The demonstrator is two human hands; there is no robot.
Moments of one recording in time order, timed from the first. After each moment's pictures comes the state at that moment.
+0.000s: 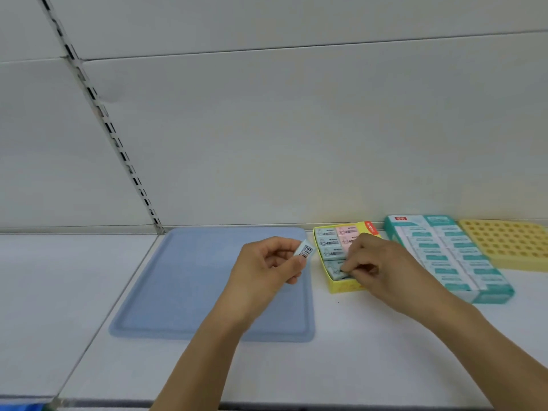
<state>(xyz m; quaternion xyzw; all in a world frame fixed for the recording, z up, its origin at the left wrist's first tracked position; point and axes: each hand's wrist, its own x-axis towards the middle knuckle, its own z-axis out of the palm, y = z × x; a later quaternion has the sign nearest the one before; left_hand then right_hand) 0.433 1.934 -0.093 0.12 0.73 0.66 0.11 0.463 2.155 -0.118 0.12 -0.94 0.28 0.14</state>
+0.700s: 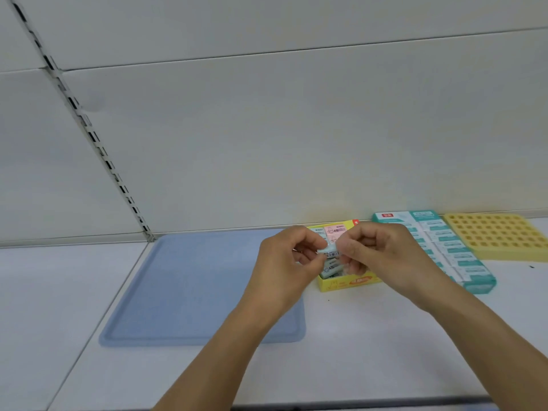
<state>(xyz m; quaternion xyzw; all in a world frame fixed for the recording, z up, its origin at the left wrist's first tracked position) 0.432 1.973 -0.092 0.24 0.80 0.55 -0.02 0.477 2.150 -0.083 -0.02 -0.80 0.60 0.09</state>
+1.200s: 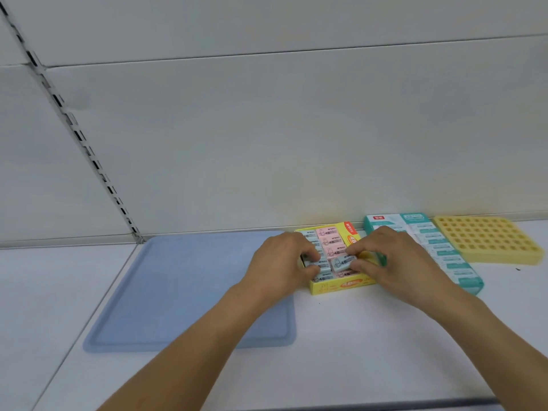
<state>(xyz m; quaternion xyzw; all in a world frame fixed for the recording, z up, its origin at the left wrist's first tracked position) 0.400 1.988 -0.104 0.31 0.92 0.24 0.02 0.477 2.186 -0.100 -0.02 -0.97 0.23 0.11</state>
